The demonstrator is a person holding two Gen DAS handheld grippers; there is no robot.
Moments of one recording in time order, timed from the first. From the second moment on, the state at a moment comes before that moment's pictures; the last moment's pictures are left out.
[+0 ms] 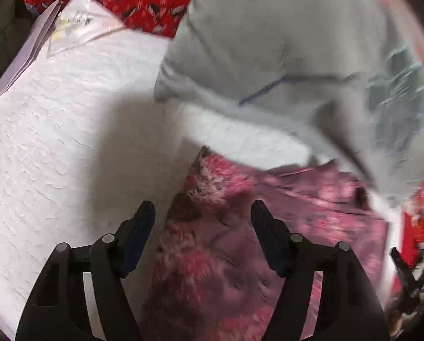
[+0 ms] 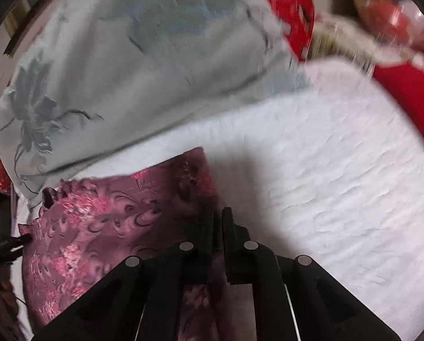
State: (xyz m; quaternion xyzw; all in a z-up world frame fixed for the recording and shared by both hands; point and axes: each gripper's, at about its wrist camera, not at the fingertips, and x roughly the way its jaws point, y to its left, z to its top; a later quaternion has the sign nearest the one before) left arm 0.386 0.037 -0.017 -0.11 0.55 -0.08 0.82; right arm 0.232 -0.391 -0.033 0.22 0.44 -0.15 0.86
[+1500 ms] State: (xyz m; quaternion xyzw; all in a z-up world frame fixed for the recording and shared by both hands) left arm 0.311 0.040 -0.028 -0.11 0.54 -0.10 0.83; right arm 0.200 -0.291 -0.019 0.14 0.43 -0.14 0.88
